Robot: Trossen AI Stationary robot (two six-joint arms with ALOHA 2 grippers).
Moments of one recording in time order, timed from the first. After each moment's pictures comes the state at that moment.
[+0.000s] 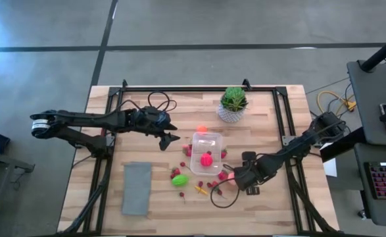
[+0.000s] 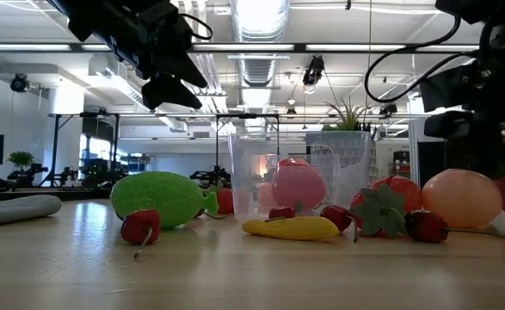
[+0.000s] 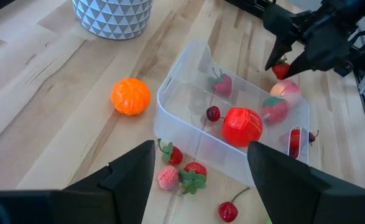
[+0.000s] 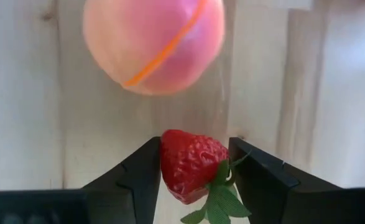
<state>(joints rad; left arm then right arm) 0.15 1.17 0.78 -0.19 0.07 -0.33 0.52 1.59 0.84 -0.73 0.13 0.49</state>
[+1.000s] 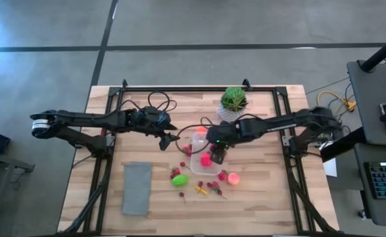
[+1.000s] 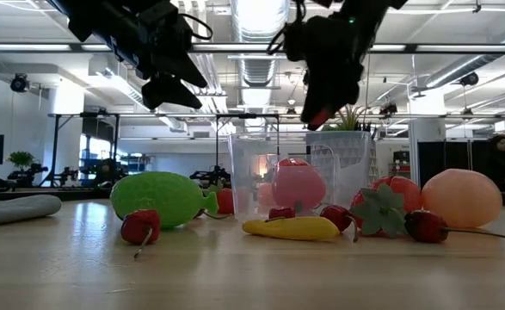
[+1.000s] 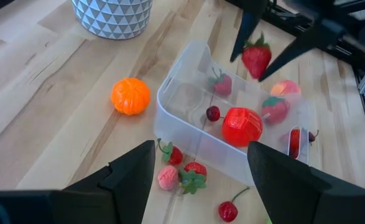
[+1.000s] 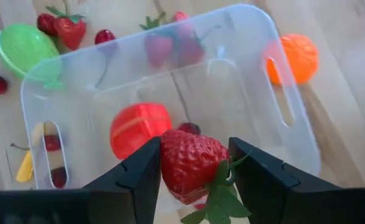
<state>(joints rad) 0.15 1.17 0.78 -0.19 0.07 -0.33 0.05 1.66 1.24 -0.68 0.10 0.39</state>
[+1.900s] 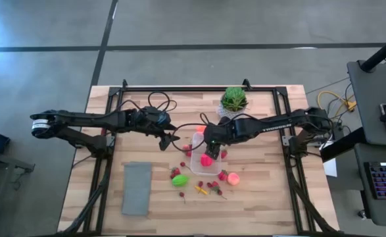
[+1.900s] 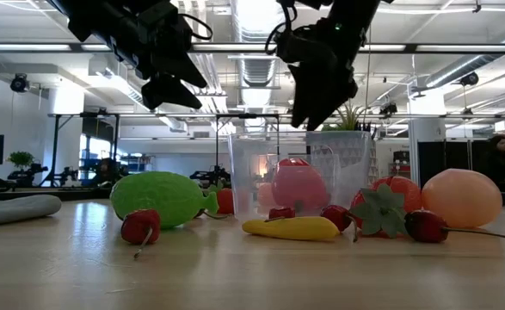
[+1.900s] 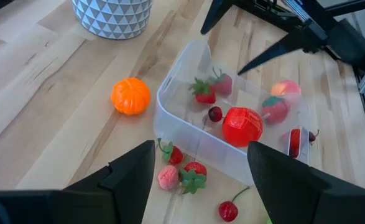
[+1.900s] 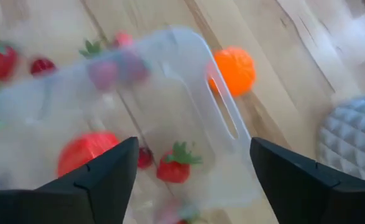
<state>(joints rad) 0.15 1.17 0.78 -0.19 0.07 -0.33 0.06 1.70 1.32 -0.80 0.29 0.45</state>
